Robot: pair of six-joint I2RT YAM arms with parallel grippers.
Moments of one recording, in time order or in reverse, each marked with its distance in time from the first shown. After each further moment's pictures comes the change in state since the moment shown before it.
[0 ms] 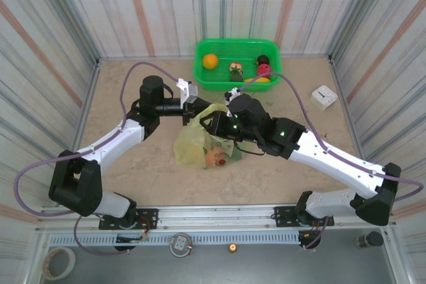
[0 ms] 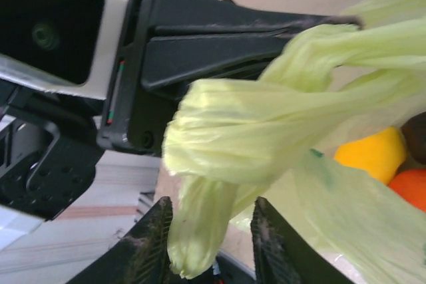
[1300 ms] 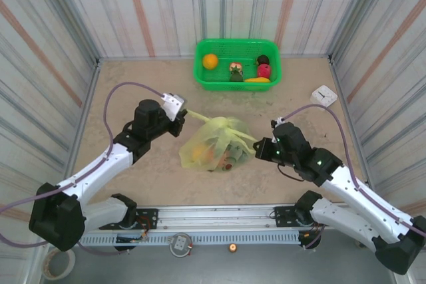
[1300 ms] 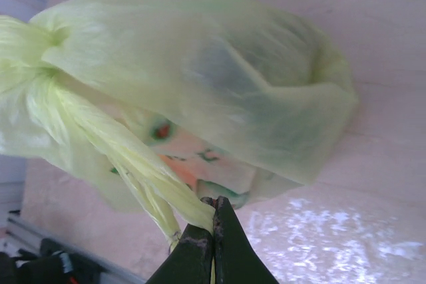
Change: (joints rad) left arm -0.035 -0.284 -0.240 -0.275 -0.889 -0.087; right arm -0.286 -0.494 -0.540 -0.169 -0.015 -0.154
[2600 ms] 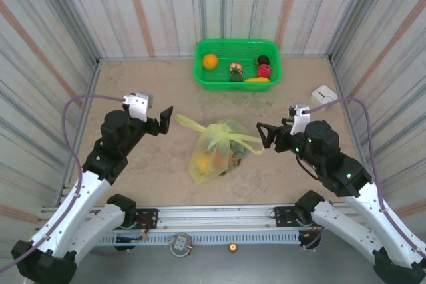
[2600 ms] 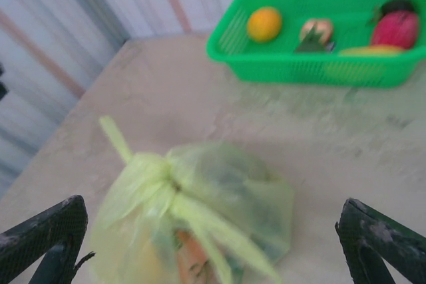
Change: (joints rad) left arm 0.055 -0.380 0.000 -0.134 -0.183 -0.142; right arm -0.078 -0.139 0.146 0.100 0.122 -0.484
